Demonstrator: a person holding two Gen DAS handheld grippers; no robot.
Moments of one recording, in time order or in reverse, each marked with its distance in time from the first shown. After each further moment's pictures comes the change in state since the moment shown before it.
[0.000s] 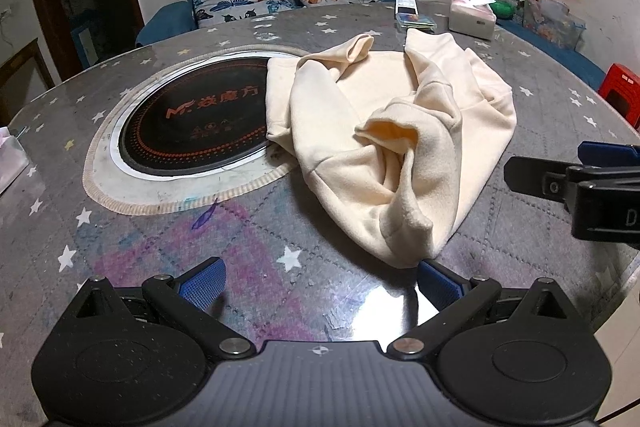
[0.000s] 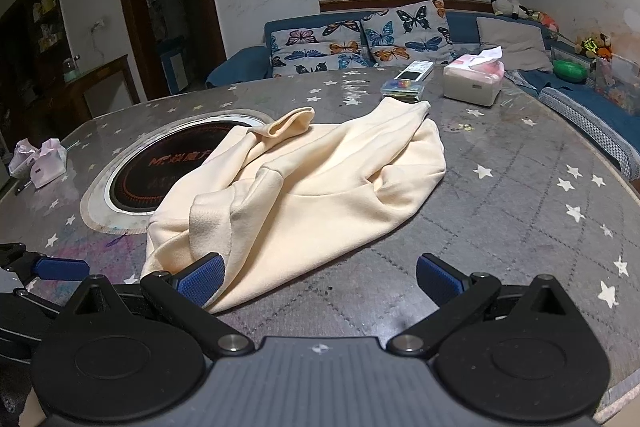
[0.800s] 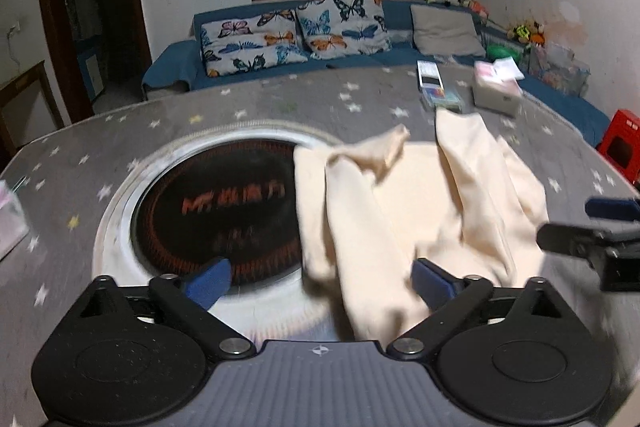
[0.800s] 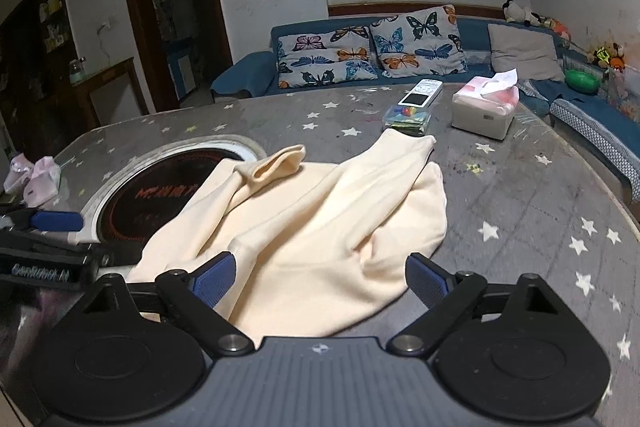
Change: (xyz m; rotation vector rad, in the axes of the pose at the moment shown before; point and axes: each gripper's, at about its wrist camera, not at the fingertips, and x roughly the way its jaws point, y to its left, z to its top) left arm 0.024 0.038 0.084 -0.041 -0.140 -0.019; right arm 0.032 -0.023 0.054 -0.012 -0.007 0.028
